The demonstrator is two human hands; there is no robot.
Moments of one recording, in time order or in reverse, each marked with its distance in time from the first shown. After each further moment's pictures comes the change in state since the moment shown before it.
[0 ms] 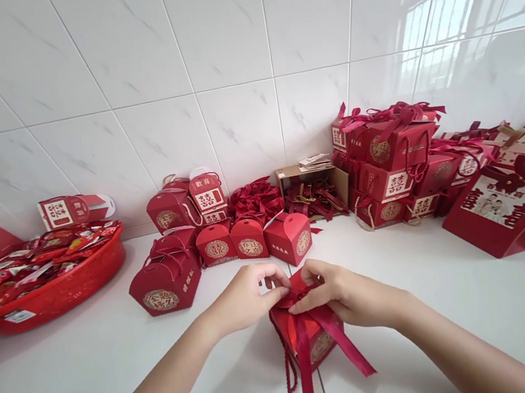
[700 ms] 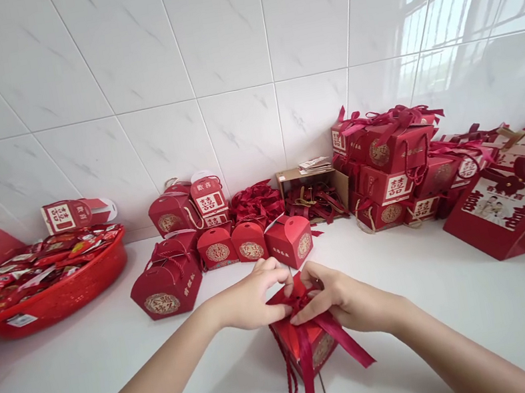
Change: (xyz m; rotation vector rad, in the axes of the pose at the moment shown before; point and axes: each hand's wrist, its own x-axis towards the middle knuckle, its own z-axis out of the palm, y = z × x) left_hand 0.005 0.013 -0.012 0.232 -0.299 -0.014; right_hand 0.000 0.012 0.010 0.091 0.011 -0.052
